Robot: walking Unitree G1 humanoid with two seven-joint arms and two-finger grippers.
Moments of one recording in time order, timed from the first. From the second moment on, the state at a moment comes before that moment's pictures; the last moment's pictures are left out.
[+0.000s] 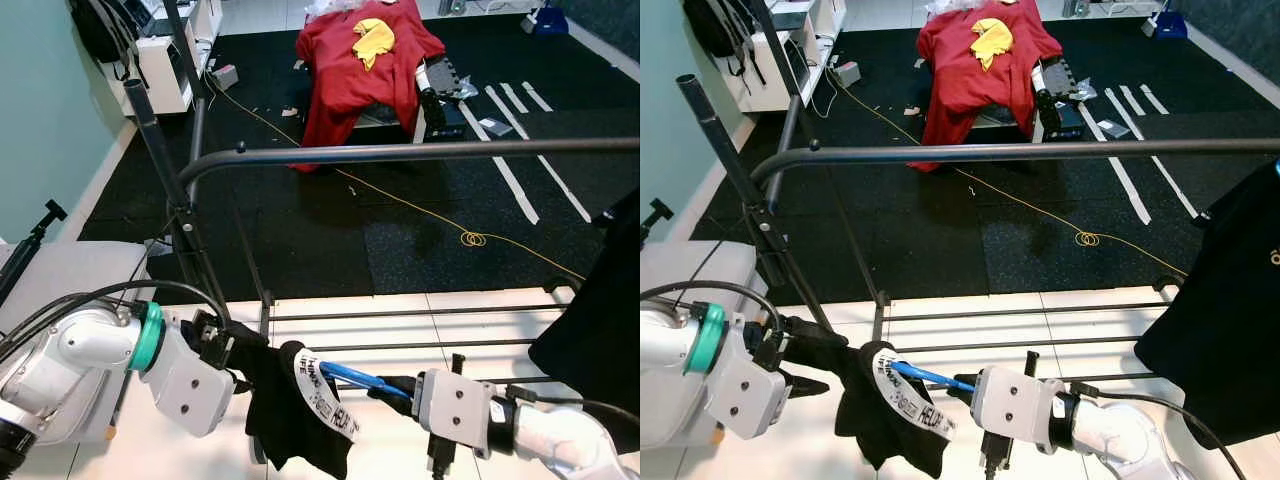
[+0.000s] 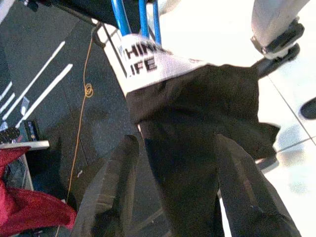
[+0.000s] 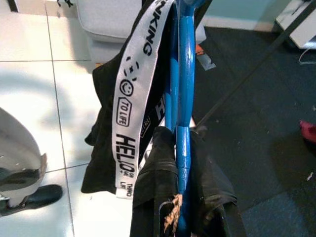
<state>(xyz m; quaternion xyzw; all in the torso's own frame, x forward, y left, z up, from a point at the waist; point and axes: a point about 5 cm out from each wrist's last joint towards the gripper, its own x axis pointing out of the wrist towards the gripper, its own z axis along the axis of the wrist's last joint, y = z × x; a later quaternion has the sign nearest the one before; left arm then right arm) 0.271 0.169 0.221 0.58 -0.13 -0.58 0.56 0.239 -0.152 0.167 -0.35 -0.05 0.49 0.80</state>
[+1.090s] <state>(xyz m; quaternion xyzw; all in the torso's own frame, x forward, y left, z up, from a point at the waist) 0.272 0.152 0.214 0.54 -0.16 -0.58 0.59 0.248 -0.133 0.178 -0.36 -0.07 0.53 0.76</state>
